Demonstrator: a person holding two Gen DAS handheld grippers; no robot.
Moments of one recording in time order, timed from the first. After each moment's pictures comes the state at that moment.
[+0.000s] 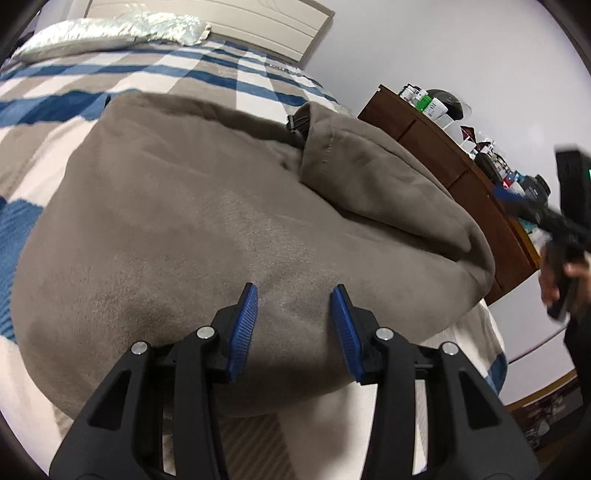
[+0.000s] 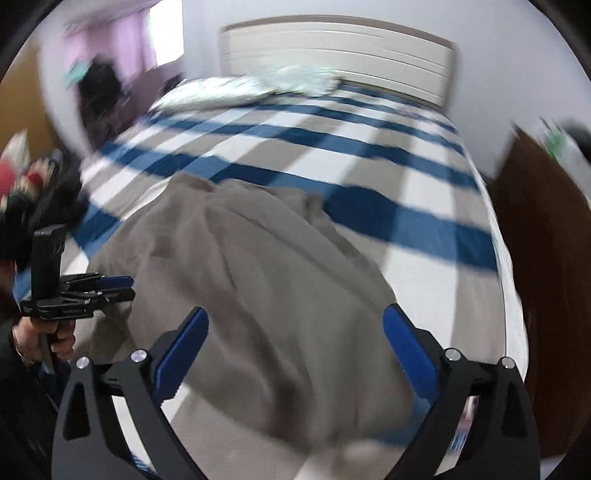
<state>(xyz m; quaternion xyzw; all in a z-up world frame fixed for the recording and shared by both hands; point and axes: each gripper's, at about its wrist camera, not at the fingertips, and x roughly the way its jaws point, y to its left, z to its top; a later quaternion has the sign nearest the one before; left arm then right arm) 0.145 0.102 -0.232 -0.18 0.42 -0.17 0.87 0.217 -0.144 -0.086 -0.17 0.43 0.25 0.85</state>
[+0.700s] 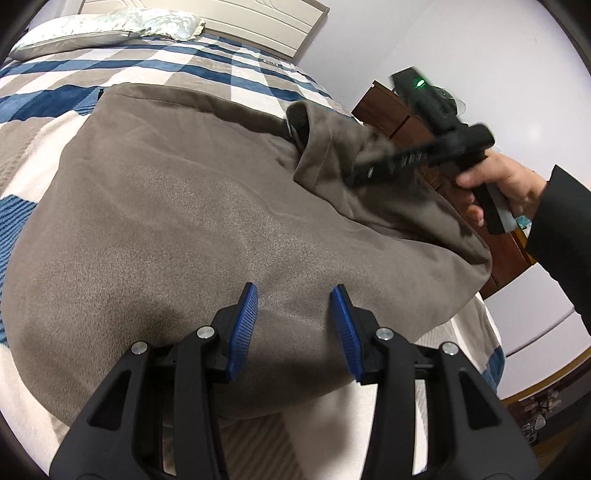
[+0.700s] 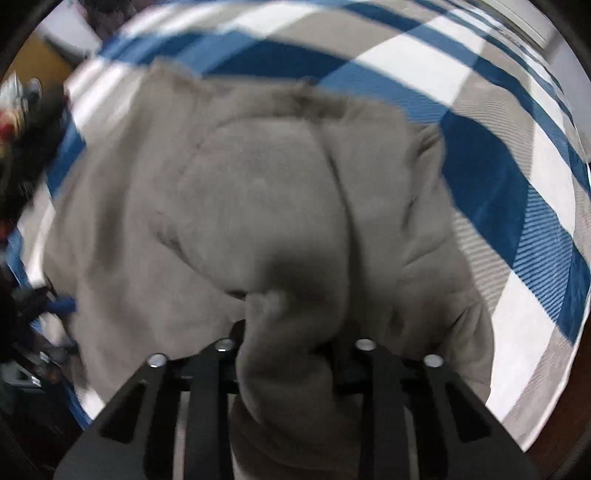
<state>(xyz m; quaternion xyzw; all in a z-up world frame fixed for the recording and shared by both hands) 0.145 0.103 -0.237 -0.18 0.42 -0.18 0.87 0.355 -0.073 -0.190 -0.15 0.62 0.29 0.72</state>
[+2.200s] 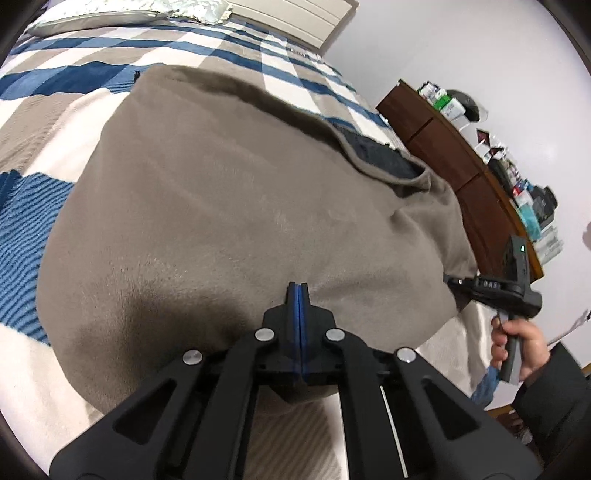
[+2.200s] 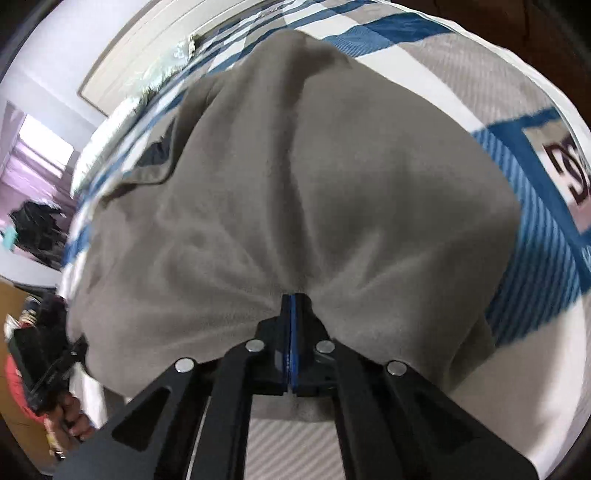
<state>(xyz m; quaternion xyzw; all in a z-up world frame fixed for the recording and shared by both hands) 0.152 0.137 -0.245 -0.19 0.46 -0.15 0.85 0.200 -0.235 -0.242 0.18 0.57 0.08 0.80</state>
